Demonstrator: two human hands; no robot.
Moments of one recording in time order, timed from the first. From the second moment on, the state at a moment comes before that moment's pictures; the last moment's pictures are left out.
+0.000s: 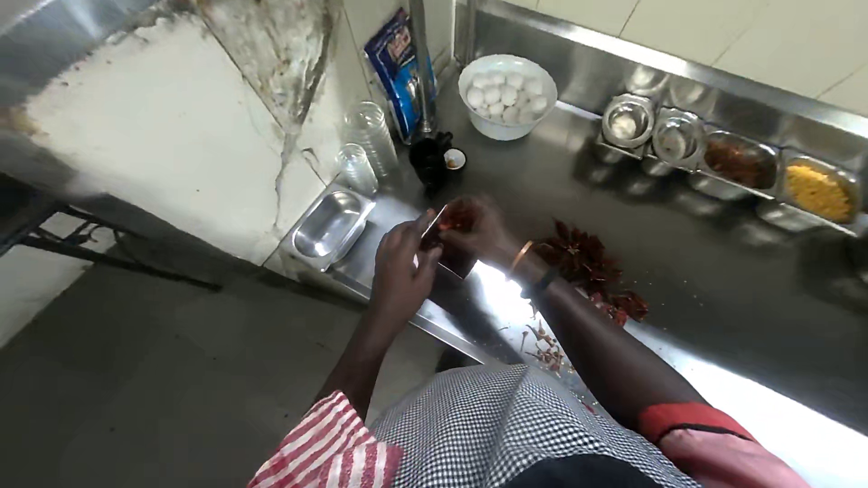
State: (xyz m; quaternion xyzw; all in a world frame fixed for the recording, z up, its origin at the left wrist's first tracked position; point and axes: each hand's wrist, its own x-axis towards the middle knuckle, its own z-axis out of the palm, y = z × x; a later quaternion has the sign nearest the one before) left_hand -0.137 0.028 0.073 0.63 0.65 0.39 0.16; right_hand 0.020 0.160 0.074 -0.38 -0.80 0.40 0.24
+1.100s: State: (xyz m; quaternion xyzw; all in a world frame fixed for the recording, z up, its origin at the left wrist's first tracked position) left_hand 0.016 0.086 -0.002 0.84 0.50 0.08 0.19; right_hand 0.277 0.065 0.008 -0.62 -0.77 0.14 0.08
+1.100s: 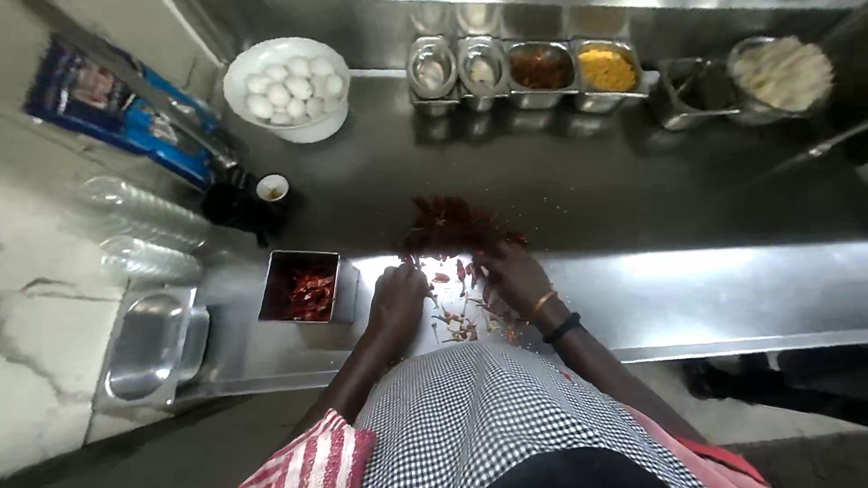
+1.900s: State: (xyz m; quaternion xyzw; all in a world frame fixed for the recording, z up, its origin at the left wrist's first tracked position) left_hand 0.044 0.079 0.043 0.88 0.40 0.16 0.21; right_hand 0.260 0.032 0.046 -0.57 -0.80 0.17 0.07
